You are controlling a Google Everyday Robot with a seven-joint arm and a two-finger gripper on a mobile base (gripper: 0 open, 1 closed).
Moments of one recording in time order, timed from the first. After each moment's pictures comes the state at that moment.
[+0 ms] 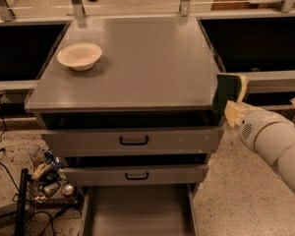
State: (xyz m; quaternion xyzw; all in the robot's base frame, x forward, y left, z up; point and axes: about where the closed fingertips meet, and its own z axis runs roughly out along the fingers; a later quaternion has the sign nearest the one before) arm 0.516 -0.237 0.849 0.03 0.82 0.06 0.57
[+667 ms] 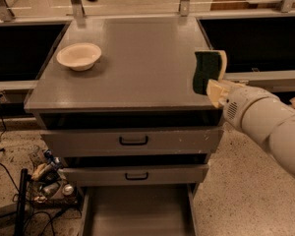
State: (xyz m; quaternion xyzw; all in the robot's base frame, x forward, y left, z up) arm 0.535 -0.183 0.906 -0.03 0.80 0.10 0.60
